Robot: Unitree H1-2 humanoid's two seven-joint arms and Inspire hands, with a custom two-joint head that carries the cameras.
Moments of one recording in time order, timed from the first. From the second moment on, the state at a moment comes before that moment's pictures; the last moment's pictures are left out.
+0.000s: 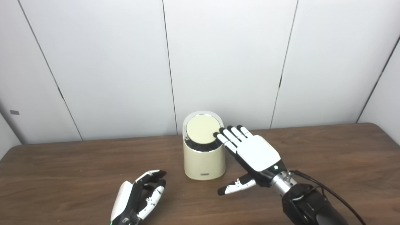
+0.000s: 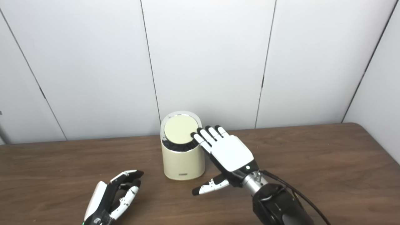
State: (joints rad) left arm -0.11 0.11 -0.10 0.02 0.47 -0.11 0.08; right arm -0.39 -0.34 0.33 -0.14 -1.13 -0.01 0.14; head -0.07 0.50
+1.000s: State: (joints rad) left arm -0.15 0.11 -0.06 0.11 0.50 -0.38 0.31; right arm -0.16 -0.17 0.07 0.08 -0.55 -0.41 -0.42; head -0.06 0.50
